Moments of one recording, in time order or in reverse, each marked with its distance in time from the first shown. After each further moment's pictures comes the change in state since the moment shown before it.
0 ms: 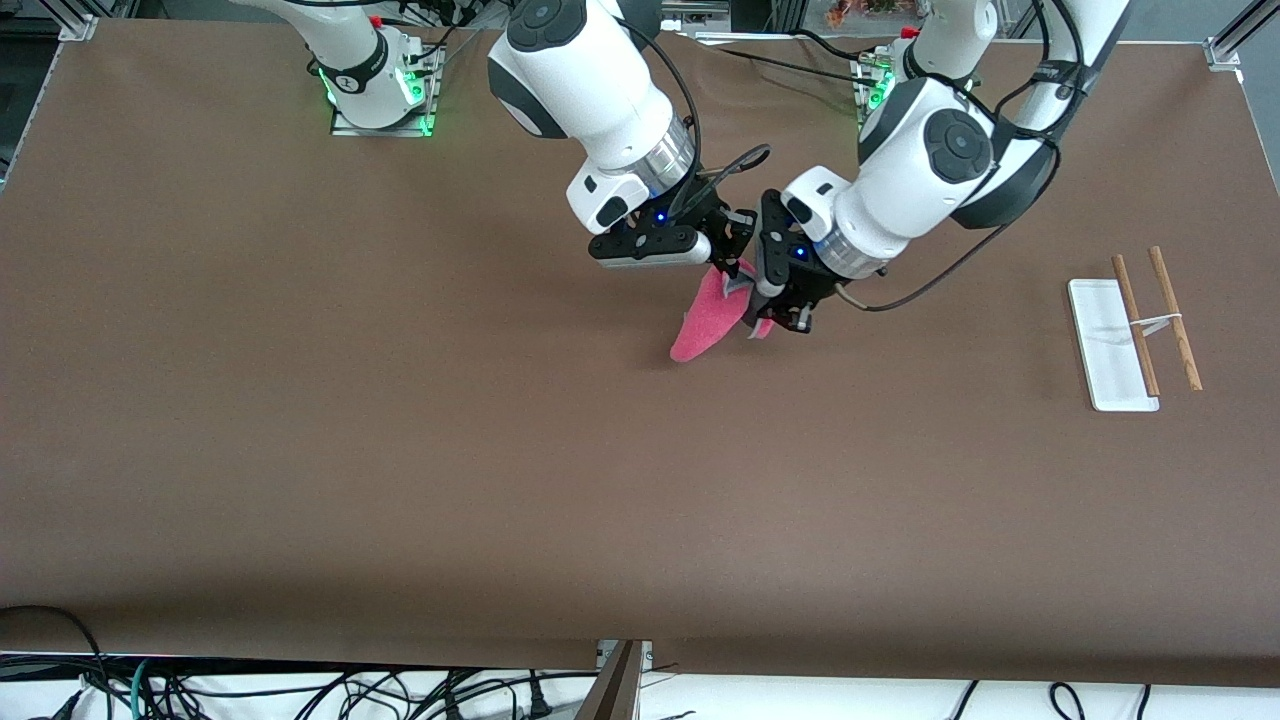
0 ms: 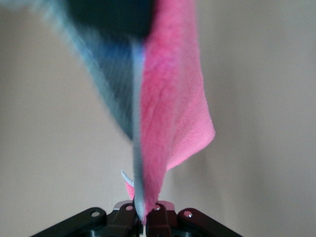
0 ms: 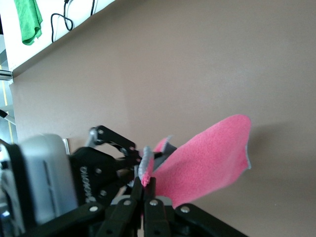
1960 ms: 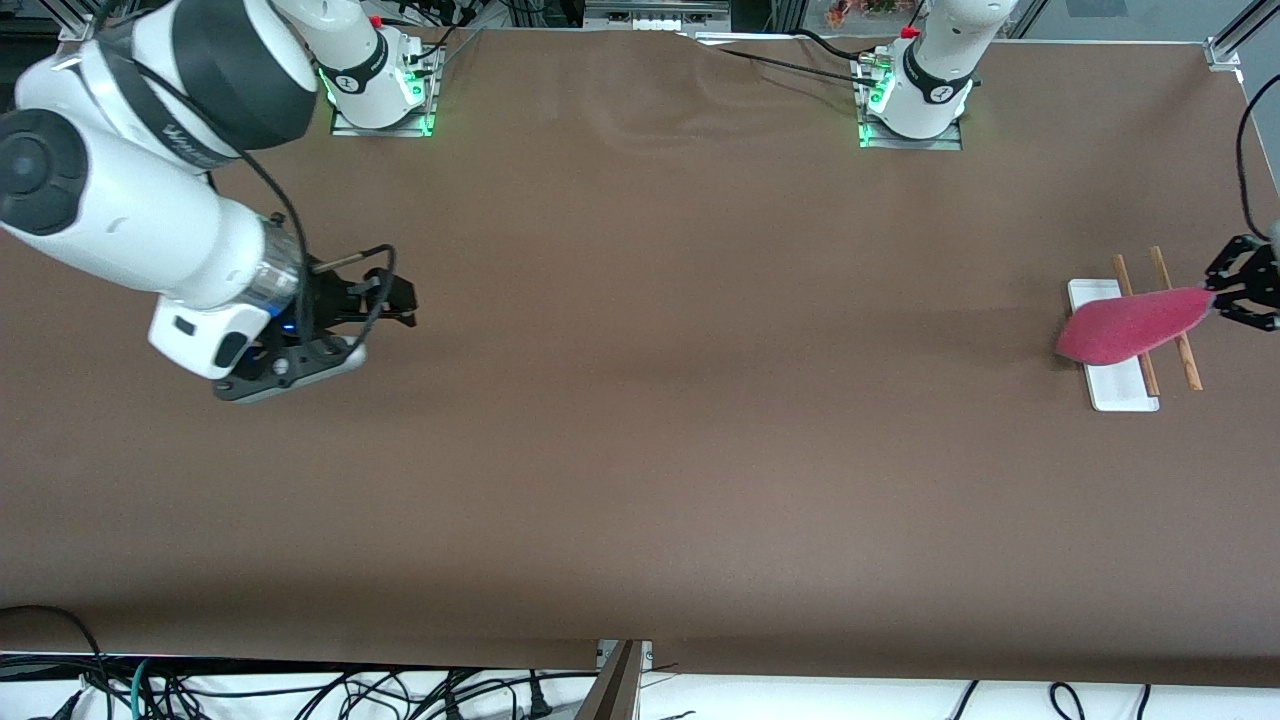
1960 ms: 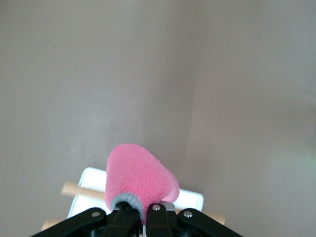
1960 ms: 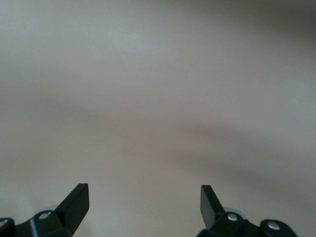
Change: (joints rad) left arm 0.763 0.087 0.277 0.249 0.003 -0.559 0.716; right arm -0.474 -0.068 -0.064 0.195 -0.033 -0.809 -0.954
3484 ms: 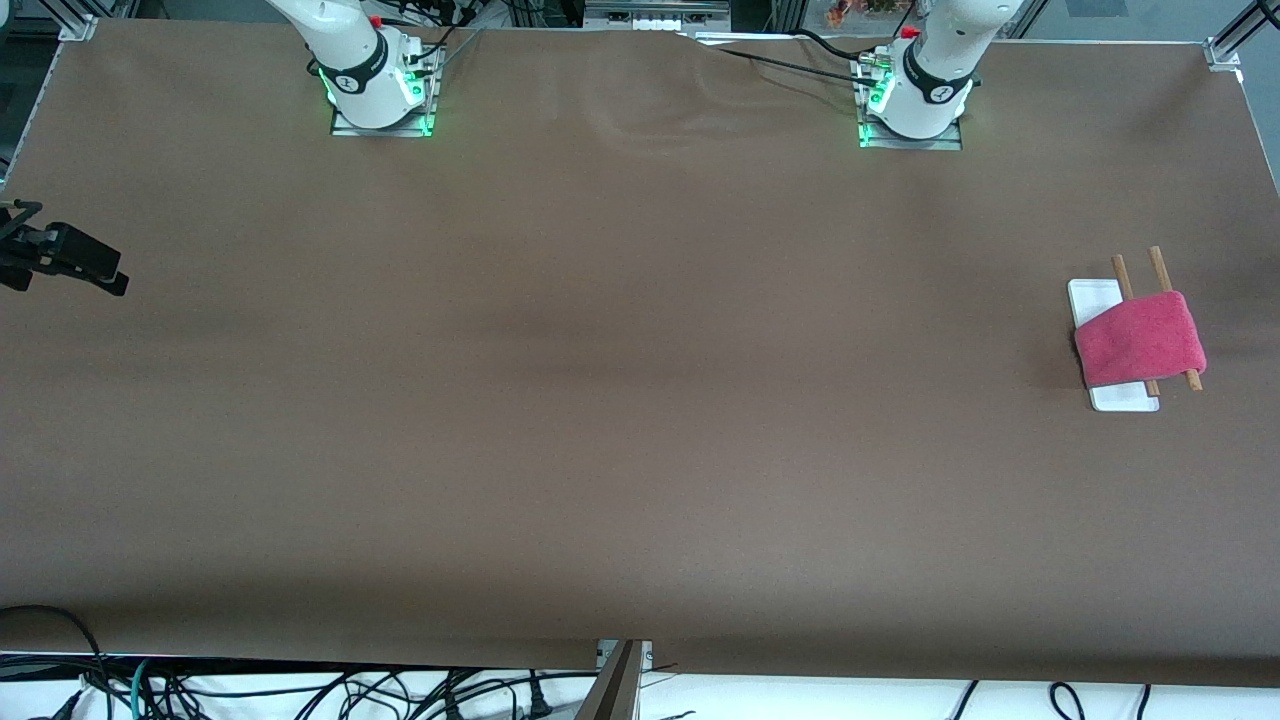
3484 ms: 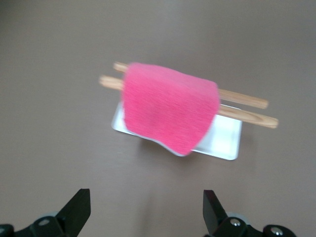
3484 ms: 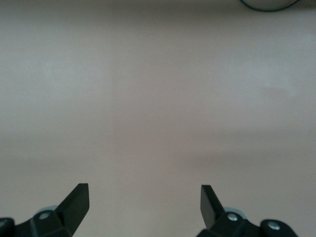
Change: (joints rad) left arm 0.043 0.336 0.107 0.452 0.055 -0.072 0.205; right arm -0.136 -0.306 -0.266 -0.270 -0.072 0.031 -0.101
